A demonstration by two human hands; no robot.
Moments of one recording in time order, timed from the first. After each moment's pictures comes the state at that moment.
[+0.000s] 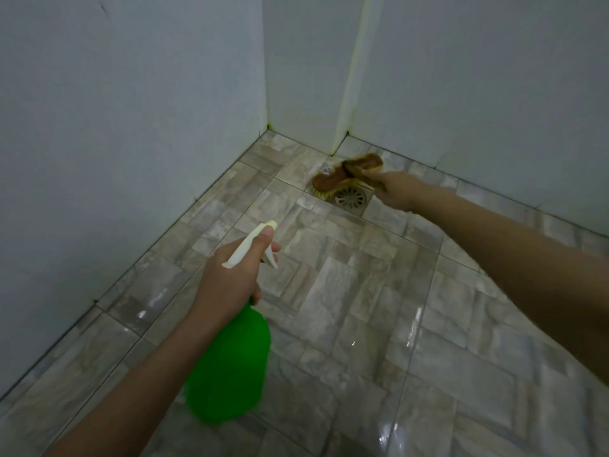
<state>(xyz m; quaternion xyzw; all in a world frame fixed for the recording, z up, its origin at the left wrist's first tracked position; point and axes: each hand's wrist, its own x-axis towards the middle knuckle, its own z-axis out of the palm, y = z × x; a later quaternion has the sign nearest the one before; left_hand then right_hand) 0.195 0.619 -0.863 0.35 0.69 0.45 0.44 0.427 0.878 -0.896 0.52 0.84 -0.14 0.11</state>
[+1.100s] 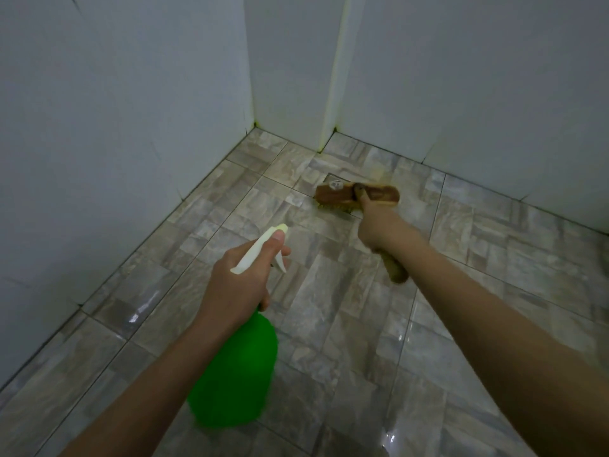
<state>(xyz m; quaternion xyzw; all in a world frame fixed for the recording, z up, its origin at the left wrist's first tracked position) 0.217 0.618 -0.866 0.38 0.66 0.44 0.47 0.408 0.791 -0.902 0.68 0.68 -0.24 0.08</state>
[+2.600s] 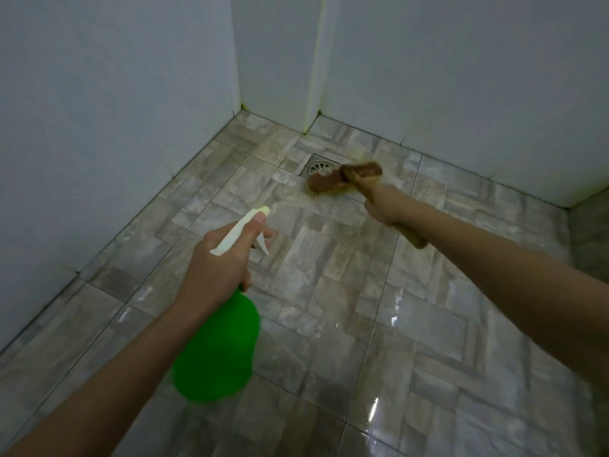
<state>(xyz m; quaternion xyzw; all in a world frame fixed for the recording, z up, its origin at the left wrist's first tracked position) 0.222 0.577 -0.852 0.40 0.66 0.44 0.46 0.464 0.772 -0.881 0.57 0.79 -0.19 0.10</state>
